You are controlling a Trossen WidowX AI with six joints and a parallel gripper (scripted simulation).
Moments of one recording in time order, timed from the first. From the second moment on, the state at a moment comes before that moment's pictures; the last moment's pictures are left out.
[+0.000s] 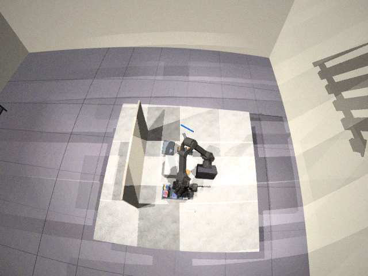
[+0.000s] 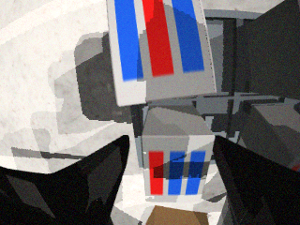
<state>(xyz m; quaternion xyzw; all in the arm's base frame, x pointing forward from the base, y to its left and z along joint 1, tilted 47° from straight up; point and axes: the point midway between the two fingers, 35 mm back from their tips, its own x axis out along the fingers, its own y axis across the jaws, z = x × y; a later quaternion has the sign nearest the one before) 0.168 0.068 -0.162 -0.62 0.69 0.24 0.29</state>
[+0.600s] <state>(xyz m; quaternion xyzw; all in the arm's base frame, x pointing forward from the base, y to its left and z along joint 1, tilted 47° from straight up) 0.167 0.065 -0.163 -0.62 0.69 0.24 0.29</state>
